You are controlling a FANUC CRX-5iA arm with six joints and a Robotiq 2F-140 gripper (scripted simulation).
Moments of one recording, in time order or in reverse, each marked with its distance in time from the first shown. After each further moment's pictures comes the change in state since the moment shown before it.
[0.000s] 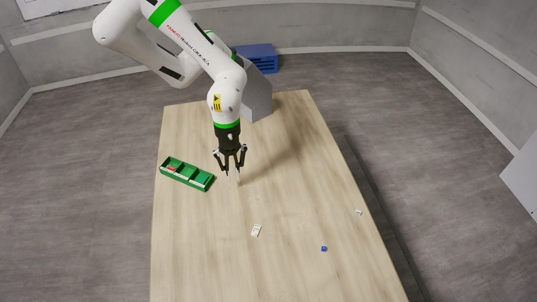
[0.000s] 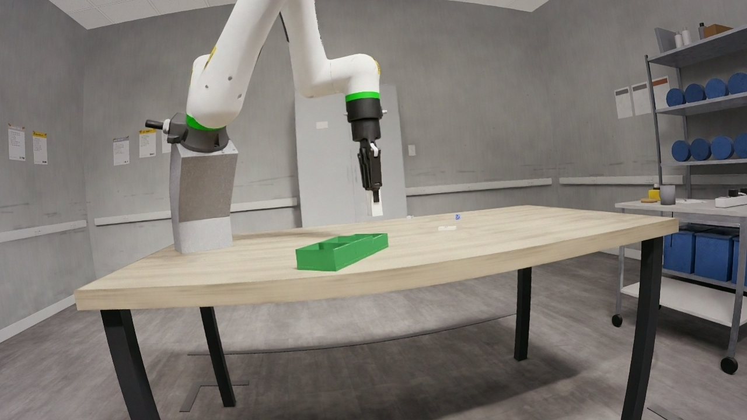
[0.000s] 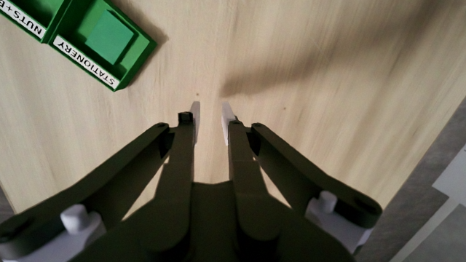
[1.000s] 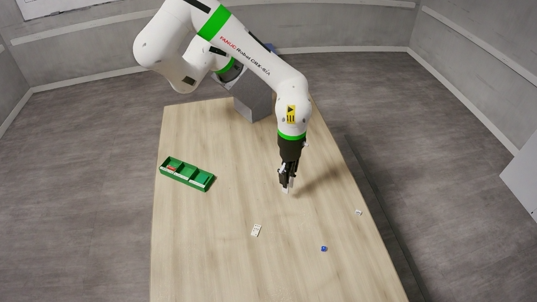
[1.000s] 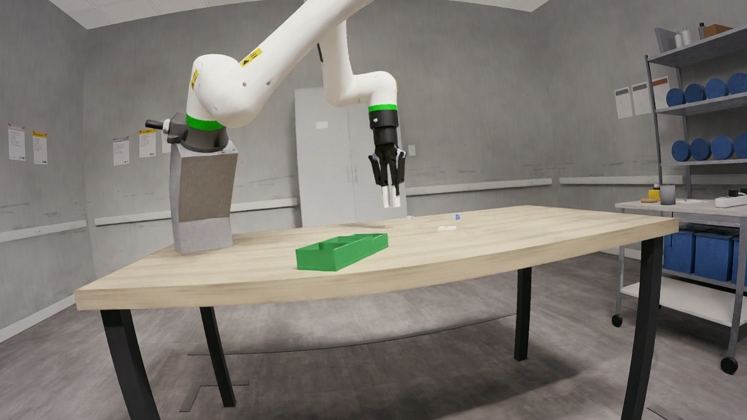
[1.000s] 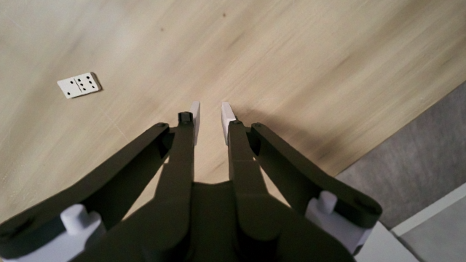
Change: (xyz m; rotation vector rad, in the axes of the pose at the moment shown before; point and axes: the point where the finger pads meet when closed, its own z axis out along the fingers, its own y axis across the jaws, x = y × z) arm -0.118 0.190 -0.002 -0.014 0.010 -0.670
